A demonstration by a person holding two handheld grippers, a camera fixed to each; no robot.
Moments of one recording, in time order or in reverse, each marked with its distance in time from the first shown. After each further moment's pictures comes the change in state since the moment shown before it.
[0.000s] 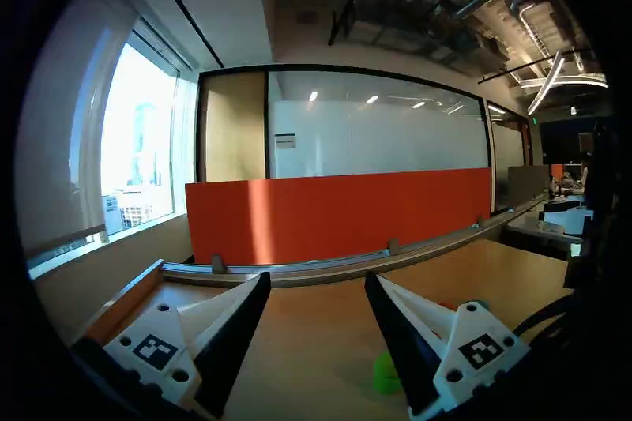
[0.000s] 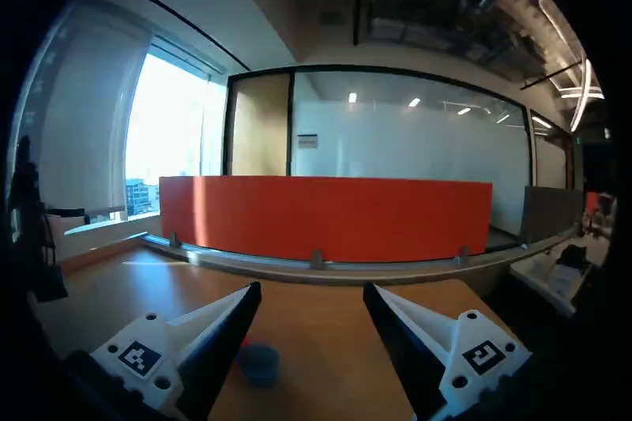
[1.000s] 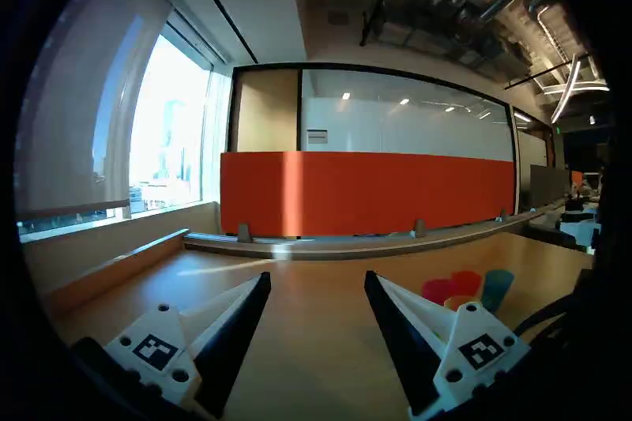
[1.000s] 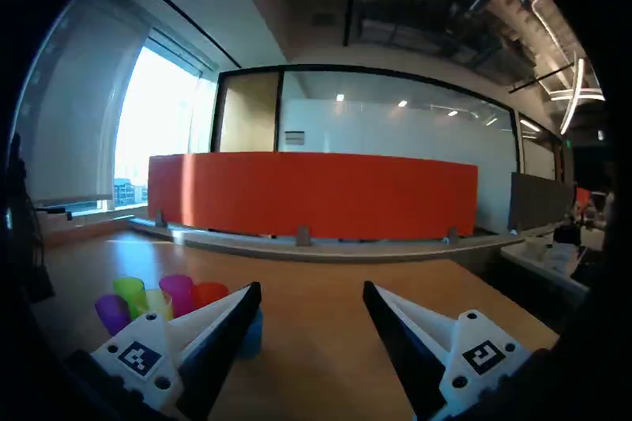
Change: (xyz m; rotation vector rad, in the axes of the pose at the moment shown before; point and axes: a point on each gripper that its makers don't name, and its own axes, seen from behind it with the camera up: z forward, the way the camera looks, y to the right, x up) left arm -0.101 -0.024 -0.033 0.136 0.019 -0.049; right arm -0.097 0.006 -0.010 -0.071 0.024 -0.013
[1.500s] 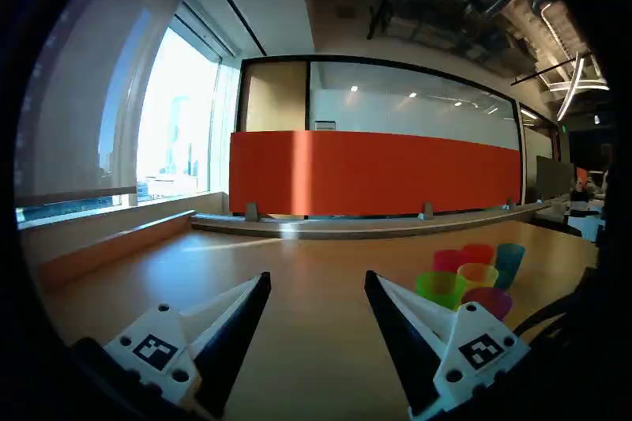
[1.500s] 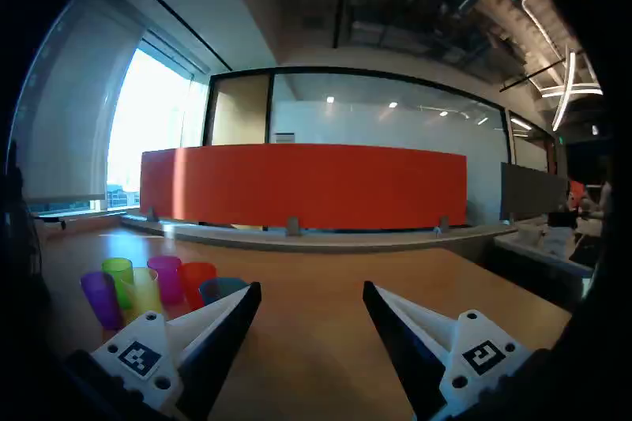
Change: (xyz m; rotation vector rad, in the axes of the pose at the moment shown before) left arm -0.056 -0.013 -0.008 0.039 -0.023 -0.015; right arm -0.050 0.014 -0.006 -0.039 0.023 0.006
